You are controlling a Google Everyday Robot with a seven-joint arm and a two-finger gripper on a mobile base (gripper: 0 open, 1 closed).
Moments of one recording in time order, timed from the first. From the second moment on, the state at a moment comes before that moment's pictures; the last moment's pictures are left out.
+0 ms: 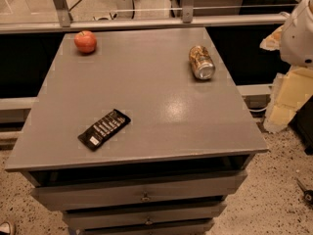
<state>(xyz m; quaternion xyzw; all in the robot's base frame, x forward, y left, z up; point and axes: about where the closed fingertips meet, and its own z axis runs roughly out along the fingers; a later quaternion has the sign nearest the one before) 0.438 -0.217 0.976 -0.60 0.78 -0.03 0.16</state>
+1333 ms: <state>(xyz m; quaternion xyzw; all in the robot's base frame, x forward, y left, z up) 0.621 -0.195 0.905 -0.51 0.82 -0.01 0.25</state>
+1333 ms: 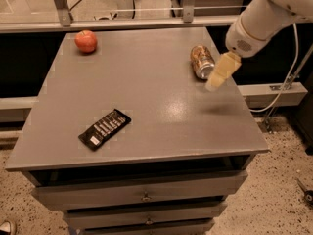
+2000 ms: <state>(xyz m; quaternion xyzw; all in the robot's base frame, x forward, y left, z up) 0.728 -0.178 0.894 -0.42 0.87 -0.01 0.27</state>
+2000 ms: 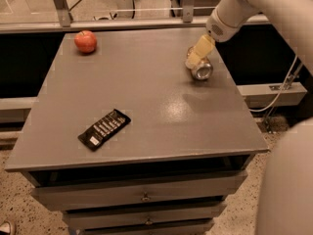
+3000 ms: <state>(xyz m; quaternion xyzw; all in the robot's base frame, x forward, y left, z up) 0.760 -0.147 0.875 -0.27 0.94 -0.05 0.22</state>
